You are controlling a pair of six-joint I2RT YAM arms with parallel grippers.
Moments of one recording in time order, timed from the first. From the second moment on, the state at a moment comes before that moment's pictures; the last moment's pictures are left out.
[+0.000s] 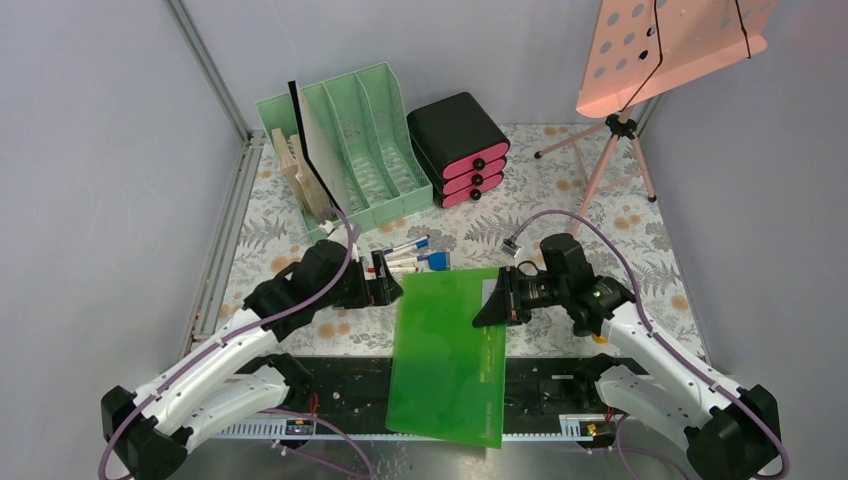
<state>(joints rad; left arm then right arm) -0.70 0.82 0.70 -0.60 0.02 -0.74 0.53 0.89 0.60 -0.44 -0.84 0.81</state>
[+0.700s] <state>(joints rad) -0.48 1.12 0.92 -0.64 0.55 -0.45 0.53 0.86 0.61 -0.42 -1.06 0.83</state>
